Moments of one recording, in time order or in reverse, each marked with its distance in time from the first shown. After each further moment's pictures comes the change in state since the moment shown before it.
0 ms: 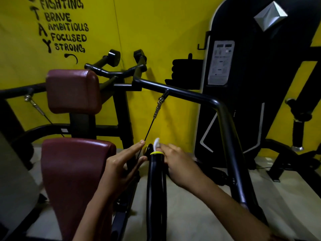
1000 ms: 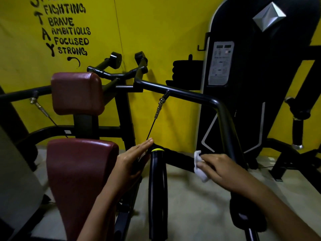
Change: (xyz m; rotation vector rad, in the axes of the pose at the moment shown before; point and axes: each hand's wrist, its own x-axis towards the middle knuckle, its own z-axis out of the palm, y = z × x) left_hand -0.003 -0.010 0.008 -0.091 -0.076 0.031; right_hand -0.062 0.074 -0.040 0.041 -0.082 0.021
